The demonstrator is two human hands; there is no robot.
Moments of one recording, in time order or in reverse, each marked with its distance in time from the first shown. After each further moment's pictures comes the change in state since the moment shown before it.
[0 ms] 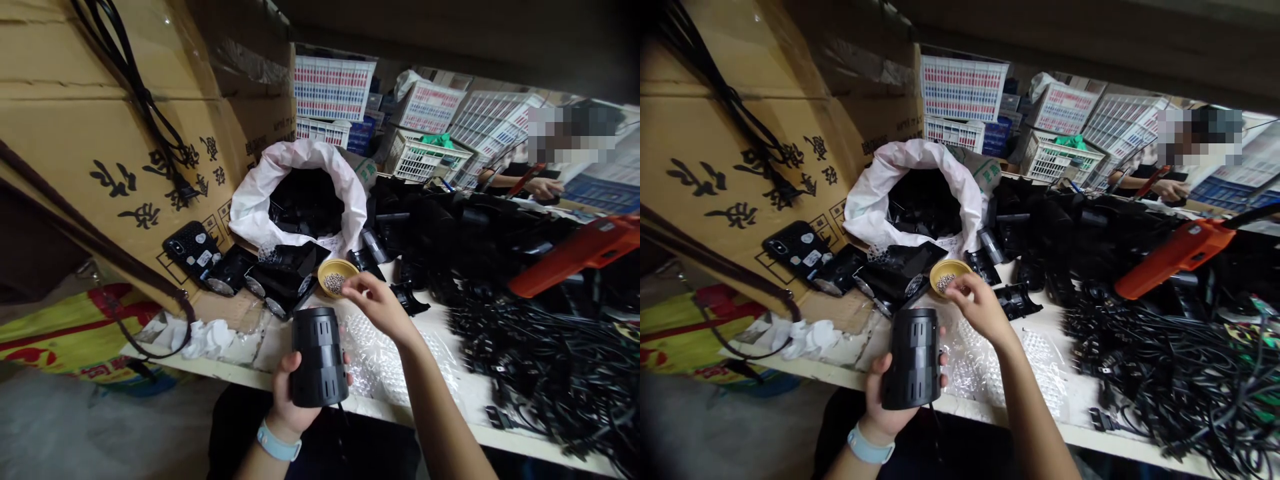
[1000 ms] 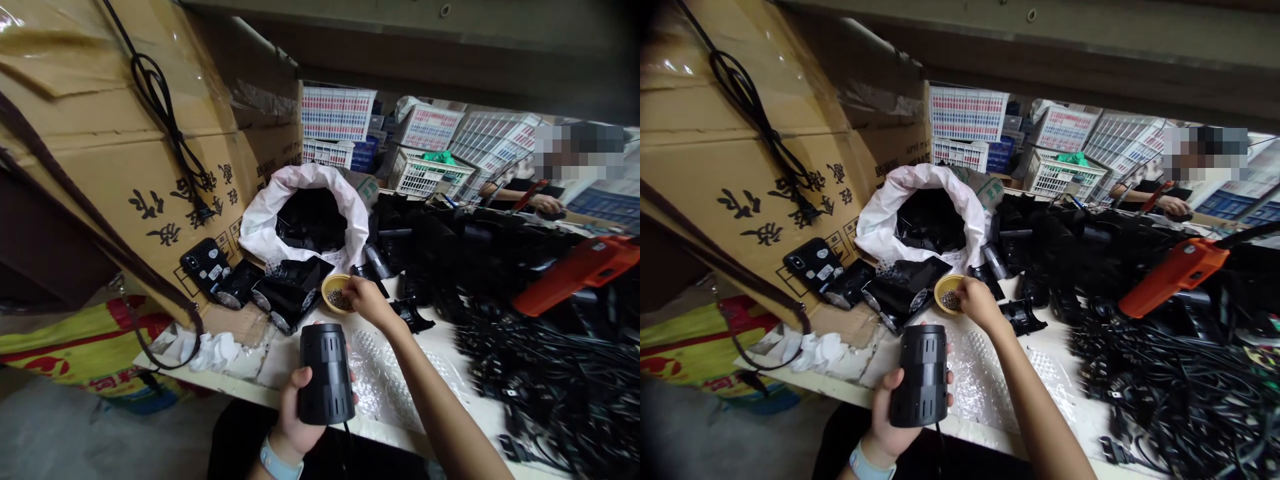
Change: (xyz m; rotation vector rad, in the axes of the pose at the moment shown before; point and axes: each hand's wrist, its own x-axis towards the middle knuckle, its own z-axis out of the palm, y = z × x) left_hand 0.000 -0.004 -0.002 0.040 0.003 0.013; right_hand 0.053 0.022 0.005 -0.037 0.037 -0.018
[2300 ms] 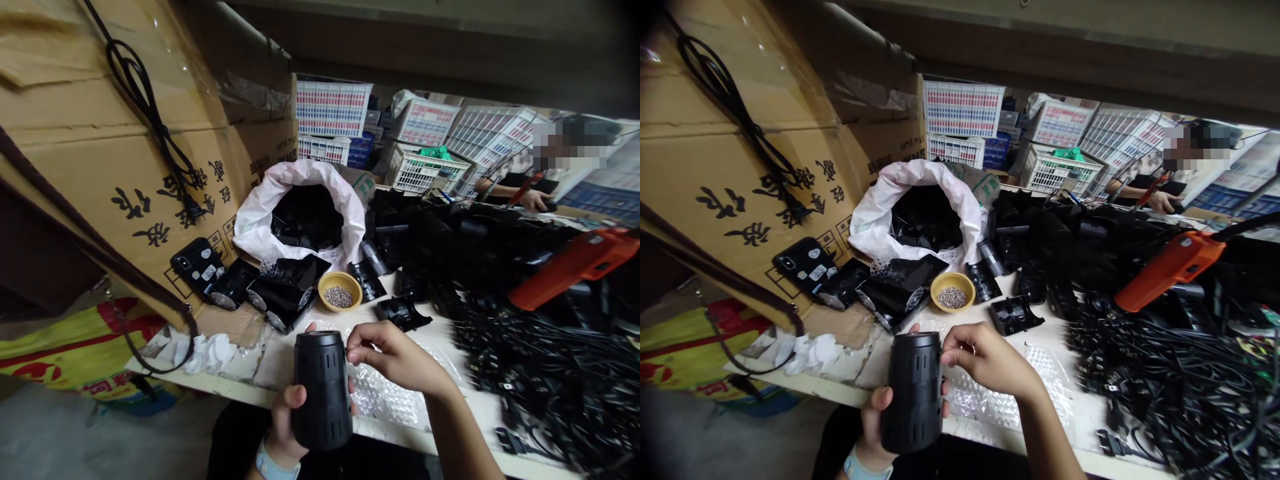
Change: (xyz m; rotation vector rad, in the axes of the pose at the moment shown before) left_hand -0.005 -0.005 -0.024 0.029 -0.124 -0.089; right_hand -0.096 -0.034 -0.029 0.431 -0.375 -0.136
